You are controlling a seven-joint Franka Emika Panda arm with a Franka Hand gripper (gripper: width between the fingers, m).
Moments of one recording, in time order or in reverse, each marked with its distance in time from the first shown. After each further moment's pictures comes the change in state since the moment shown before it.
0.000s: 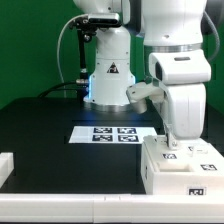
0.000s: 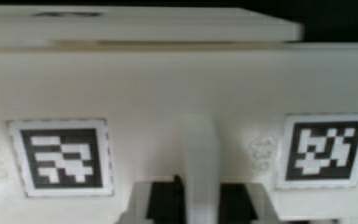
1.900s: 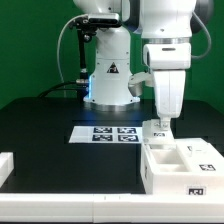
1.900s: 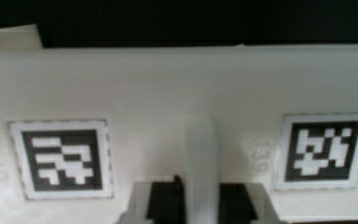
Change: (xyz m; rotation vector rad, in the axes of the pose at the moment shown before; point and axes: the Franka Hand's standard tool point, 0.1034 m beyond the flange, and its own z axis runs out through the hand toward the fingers) arm 0.006 -0.095 -0.003 -0.023 -0.031 0.117
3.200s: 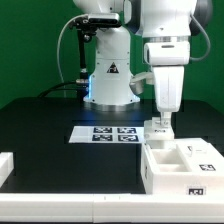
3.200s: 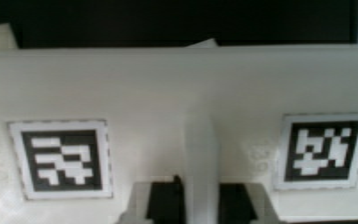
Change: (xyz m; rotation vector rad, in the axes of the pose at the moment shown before) arm 0.011 -0.018 0.003 -0.074 0.015 -0.018
